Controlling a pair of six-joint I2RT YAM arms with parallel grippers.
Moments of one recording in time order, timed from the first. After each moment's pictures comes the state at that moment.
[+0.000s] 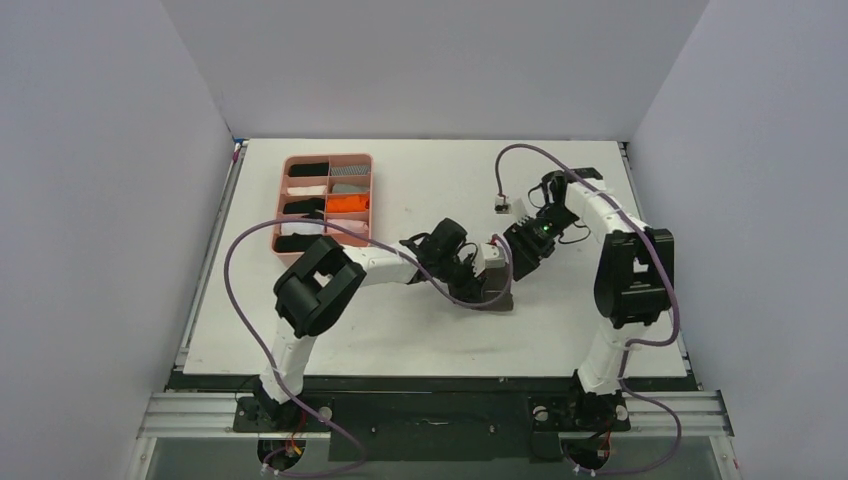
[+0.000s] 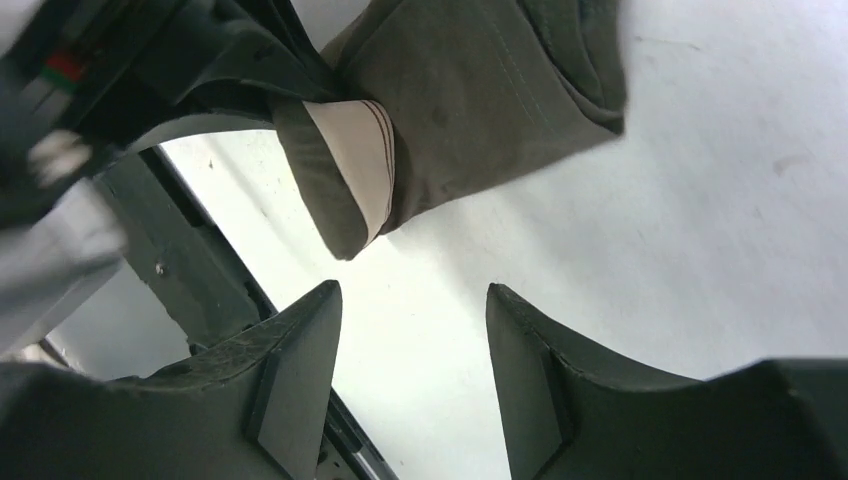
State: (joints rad) left arm -0.86 2.08 1.28 -0.03 0.67 0.21; right arm 0.13 1.93 1.50 -1.30 -0.59 -0.81
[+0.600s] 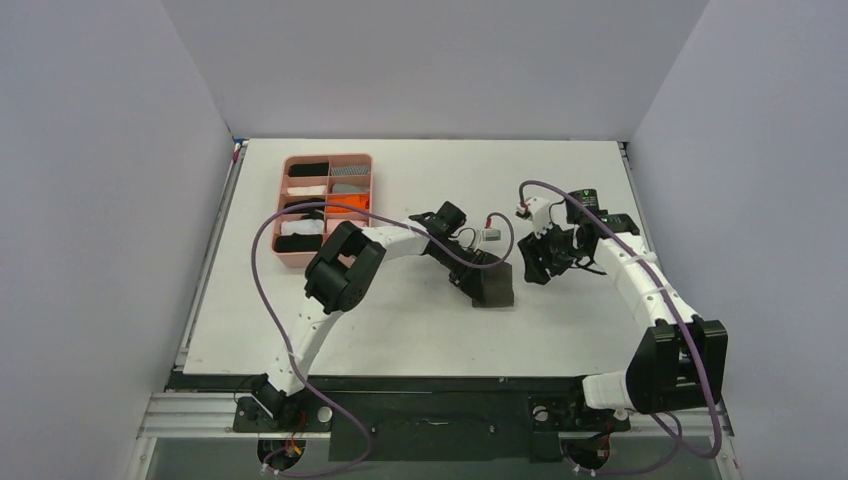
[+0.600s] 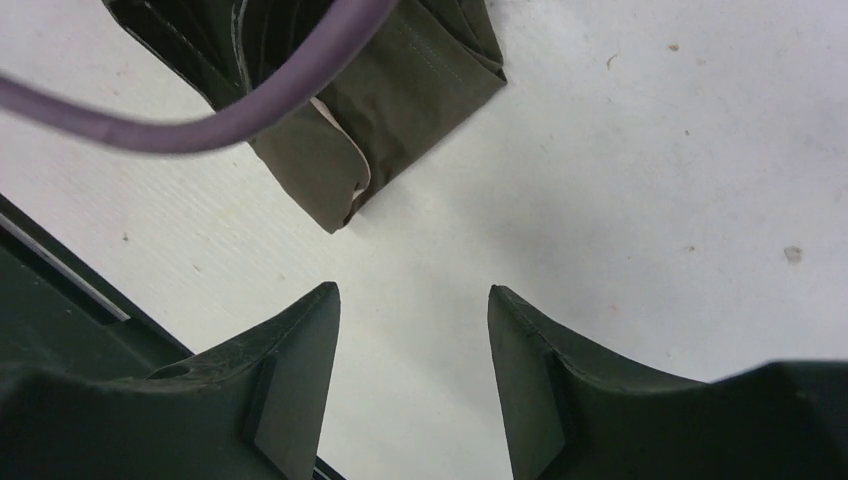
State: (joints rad) left arm -0.74 2.39 1.69 -0.42 1.08 0.00; right arm 0.11 1.38 1.08 -0.88 -0.44 -0.54
